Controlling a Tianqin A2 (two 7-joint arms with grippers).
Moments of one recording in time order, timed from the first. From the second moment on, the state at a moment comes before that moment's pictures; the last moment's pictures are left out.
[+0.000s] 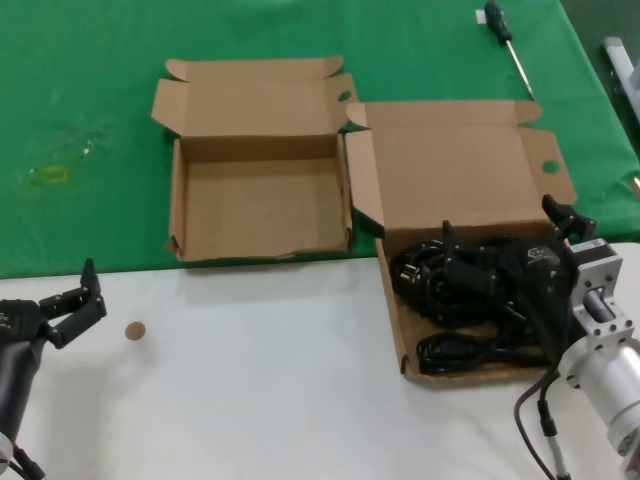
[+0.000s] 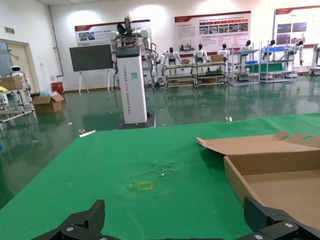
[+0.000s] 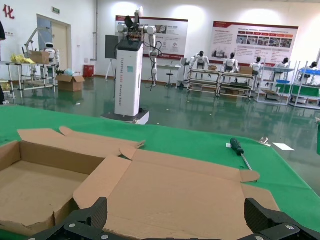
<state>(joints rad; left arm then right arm) 0.00 -0.30 1.60 -1.60 -1.80 0.00 0.00 0.03 0.30 -1.61 1.58 1.79 -0.02 -0.02</state>
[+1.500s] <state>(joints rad) 0.00 -0.30 1.60 -1.60 -1.80 0.00 0.00 0.03 0.30 -1.61 1.58 1.79 -0.02 -0.02</state>
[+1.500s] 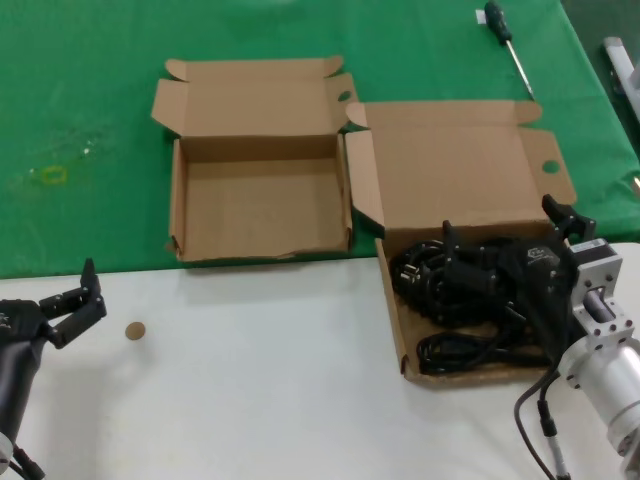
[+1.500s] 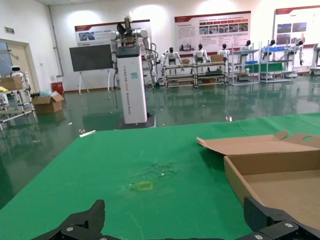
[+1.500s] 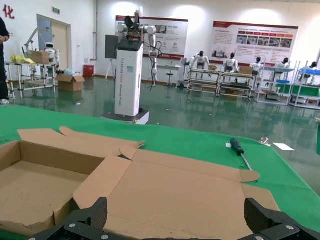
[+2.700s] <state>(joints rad) 0.00 -0.30 1.60 -1.60 -1.80 0.00 0.00 0.03 0.30 -1.61 1.58 1.79 -0.02 -0.02</state>
